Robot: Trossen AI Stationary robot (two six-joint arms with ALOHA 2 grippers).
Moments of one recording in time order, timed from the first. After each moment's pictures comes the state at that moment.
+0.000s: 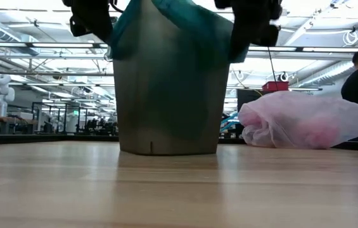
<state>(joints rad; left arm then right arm) -0.28 1.34 1.17 -0.84 -0.20 -0.67 0.24 1.62 1.34 -0.82 0.20 0.65</state>
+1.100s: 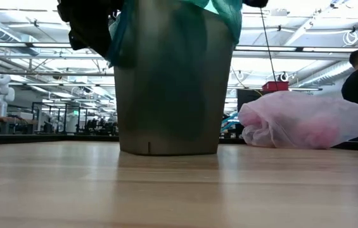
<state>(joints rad) -0.30 1.36 1.06 -0.70 -0.20 -0.68 0.26 1.58 1.61 -0.97 0.10 0.51</state>
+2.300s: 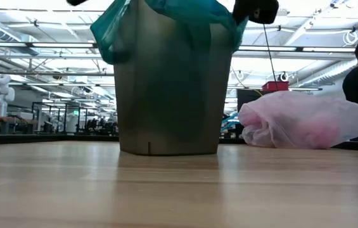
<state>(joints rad) -0.30 1.02 1.06 -0.61 -0.11 -0.59 0.27 1.58 1.47 -0.93 0.15 0.58</state>
